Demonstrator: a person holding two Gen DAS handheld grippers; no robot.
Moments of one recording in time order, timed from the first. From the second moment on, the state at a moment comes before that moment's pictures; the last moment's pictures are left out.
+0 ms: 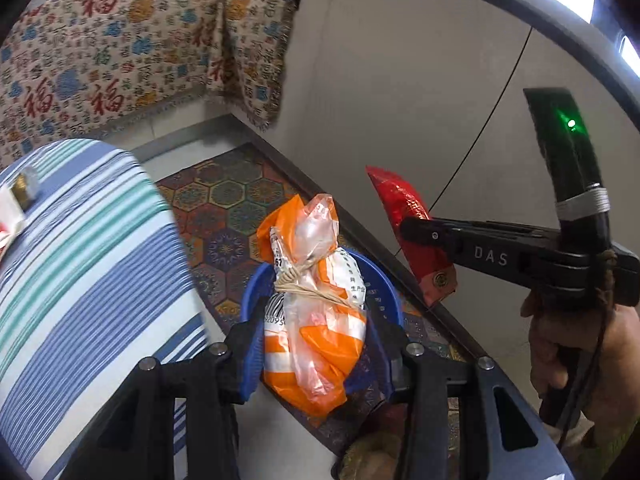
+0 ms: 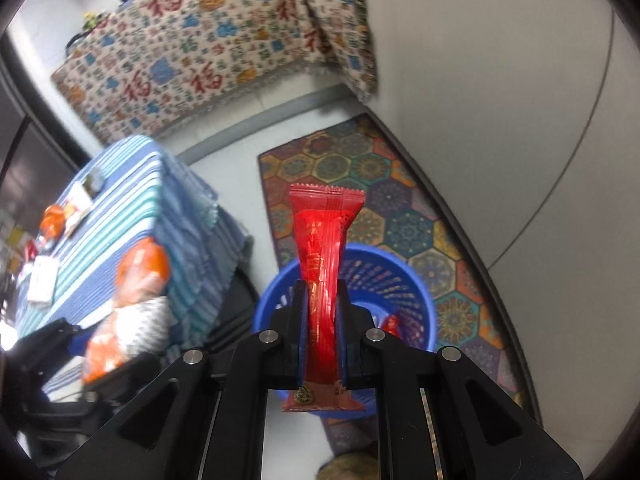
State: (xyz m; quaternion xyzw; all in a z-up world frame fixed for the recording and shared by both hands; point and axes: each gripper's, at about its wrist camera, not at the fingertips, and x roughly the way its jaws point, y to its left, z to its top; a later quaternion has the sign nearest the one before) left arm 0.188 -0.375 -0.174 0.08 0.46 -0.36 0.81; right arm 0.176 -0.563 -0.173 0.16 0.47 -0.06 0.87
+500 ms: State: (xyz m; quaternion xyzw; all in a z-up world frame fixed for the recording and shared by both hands) left arm 0.220 -0.430 -0.222 0.08 0.47 -0.36 0.80; right arm 0.165 -0.605 -0.172 0.20 0.44 -0.11 0.87
